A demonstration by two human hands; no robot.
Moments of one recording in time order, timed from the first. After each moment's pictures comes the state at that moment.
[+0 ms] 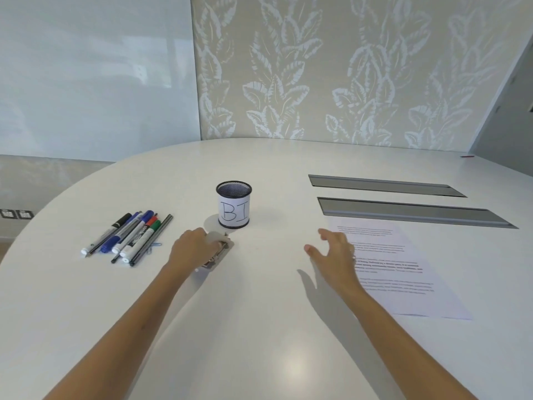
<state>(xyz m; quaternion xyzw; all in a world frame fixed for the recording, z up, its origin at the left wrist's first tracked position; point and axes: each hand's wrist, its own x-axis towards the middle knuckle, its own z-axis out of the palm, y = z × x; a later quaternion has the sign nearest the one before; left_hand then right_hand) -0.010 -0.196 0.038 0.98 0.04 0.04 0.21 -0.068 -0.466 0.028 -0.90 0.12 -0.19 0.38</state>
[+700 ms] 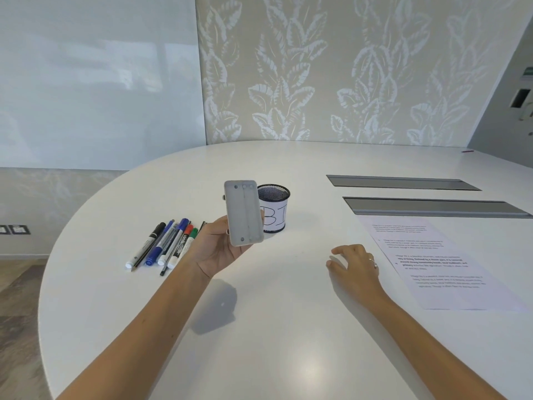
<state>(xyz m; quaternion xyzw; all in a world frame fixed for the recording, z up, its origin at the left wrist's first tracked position) -0.003 -0.125 0.062 0.32 -0.17 -0.27 0.89 -0.060 -0.404 -0.001 -0.93 0.16 -0.16 0.30</state>
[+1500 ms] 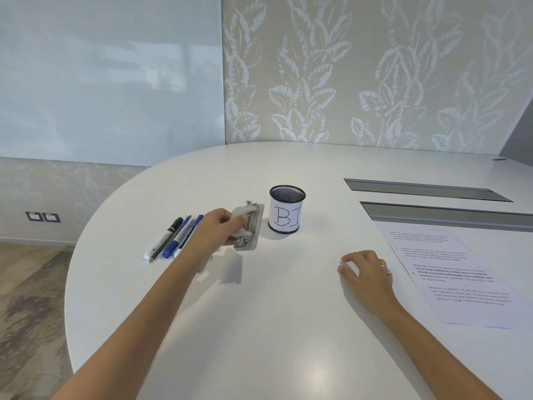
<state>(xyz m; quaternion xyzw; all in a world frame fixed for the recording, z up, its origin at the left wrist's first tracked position) 0.011 -0.096 0.058 0.77 -0.02 0.00 0.64 -0.062 -0.402 0.000 -0.94 0.13 -0.15 0.27</state>
